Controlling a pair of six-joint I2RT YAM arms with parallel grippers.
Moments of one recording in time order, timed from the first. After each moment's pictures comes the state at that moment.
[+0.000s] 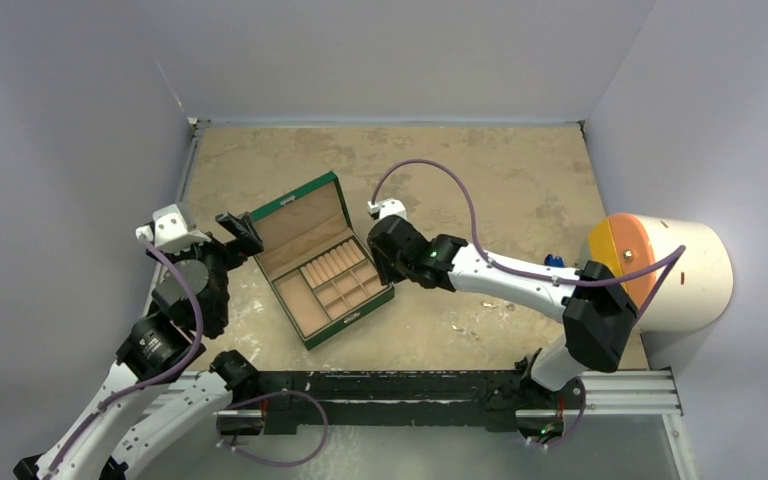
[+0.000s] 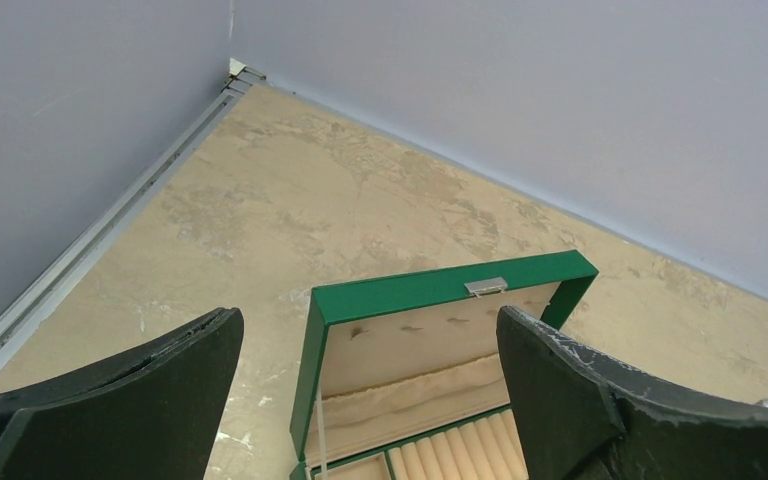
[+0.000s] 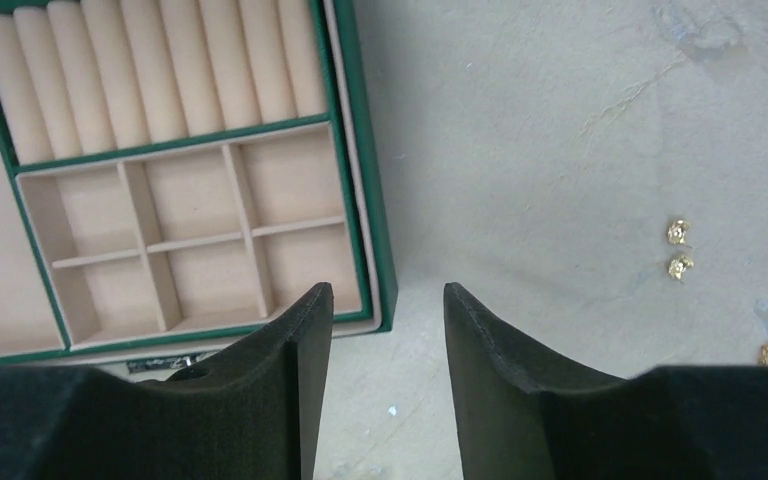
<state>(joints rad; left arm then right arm) -0.69 0.46 0.83 -0.45 -0.93 -0.39 1.02 1.57 1.16 -0.51 0.36 0.48</state>
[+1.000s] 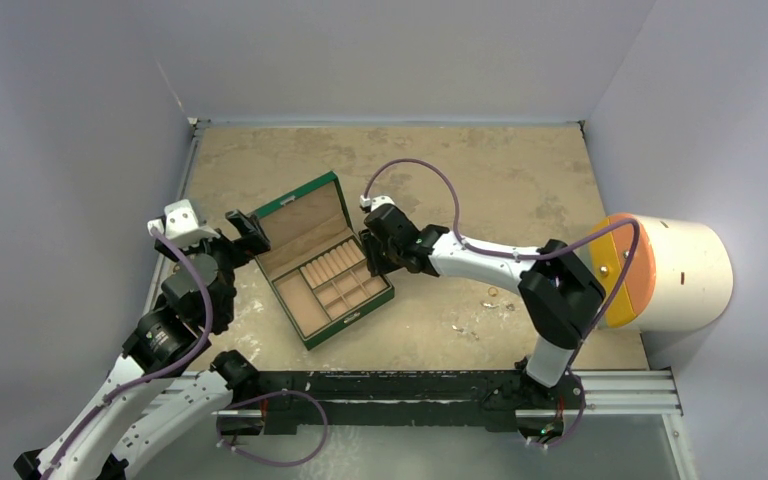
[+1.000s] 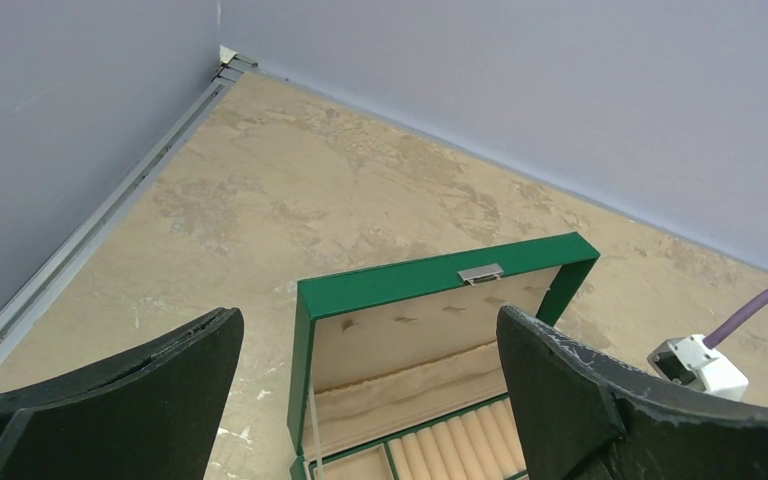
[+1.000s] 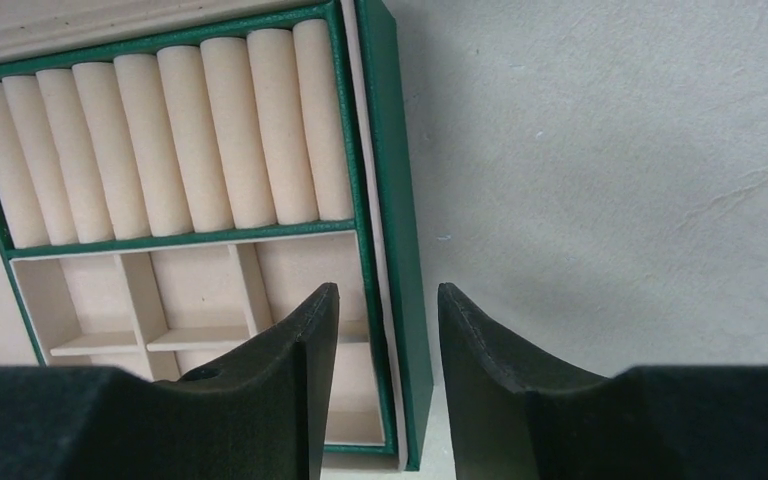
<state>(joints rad) -0.69 0.50 0.83 -0.45 -0.90 -0.39 0.89 1.75 1.17 -0.32 0.15 0.44</state>
